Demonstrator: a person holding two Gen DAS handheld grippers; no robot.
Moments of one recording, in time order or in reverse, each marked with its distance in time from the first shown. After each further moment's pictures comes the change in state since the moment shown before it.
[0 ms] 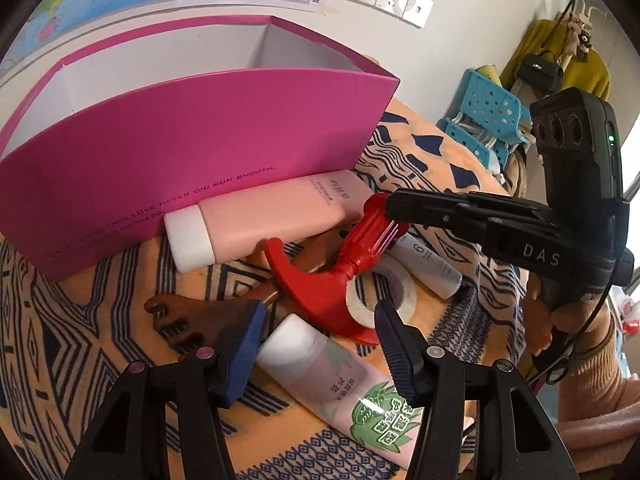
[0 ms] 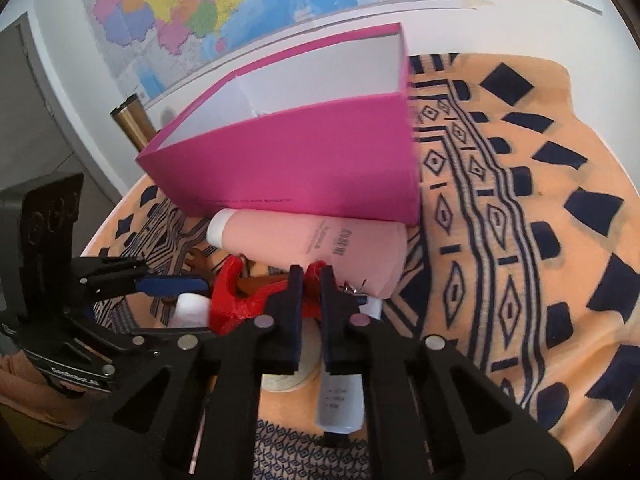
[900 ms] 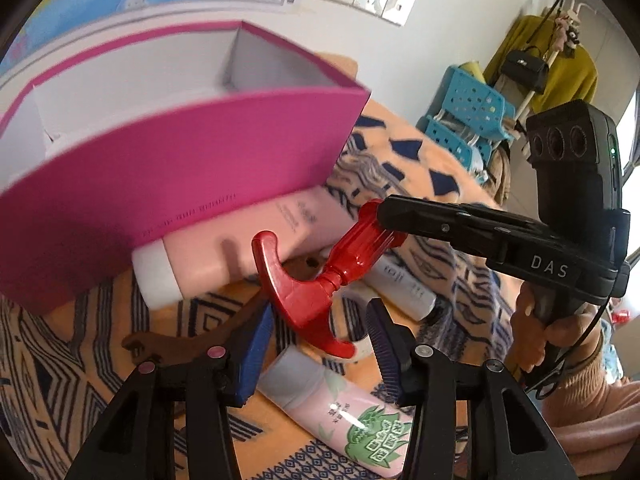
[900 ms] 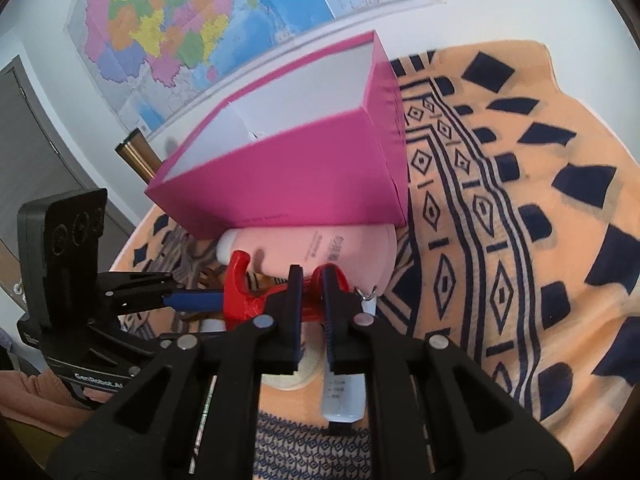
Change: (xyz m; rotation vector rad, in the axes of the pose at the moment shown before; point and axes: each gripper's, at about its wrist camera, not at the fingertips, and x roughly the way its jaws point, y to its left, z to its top) left arm -0.004 -0.013 0.020 0.032 0.004 -0.052; right arm -0.020 -0.014 0.003 0.106 -0.053 0.063
